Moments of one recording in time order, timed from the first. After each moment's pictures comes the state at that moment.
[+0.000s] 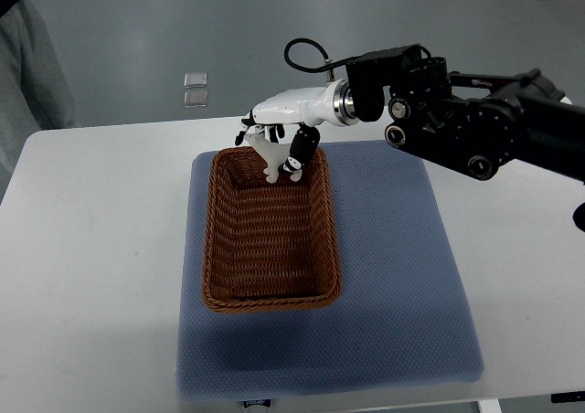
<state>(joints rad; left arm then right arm) 0.00 0.00 -0.16 -0.15 0.04 -0.02 0.05 1.30 -0.15 0.13 0.92 -1.42 0.32 0.13</state>
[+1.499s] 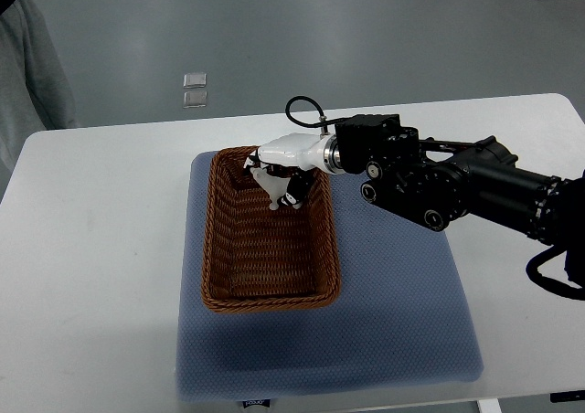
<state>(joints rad) 0.00 0.00 -0.16 -0.15 0.04 -0.02 0.05 1.15 0.00 0.12 0.71 -1.48 0.17 0.14</state>
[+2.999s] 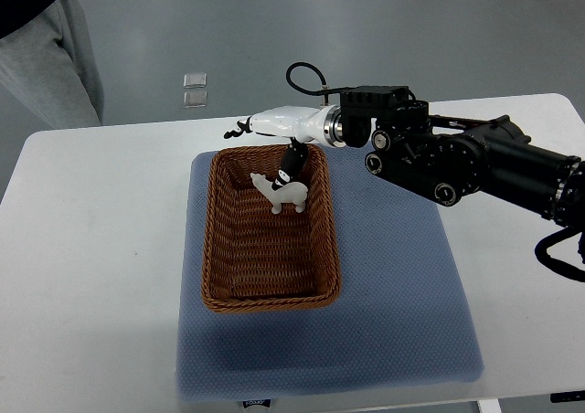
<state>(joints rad) 0.00 0.00 -0.16 -0.15 0.04 -0.02 0.05 1.20 -0.08 0.23 0.79 -1.40 0.20 0.15</state>
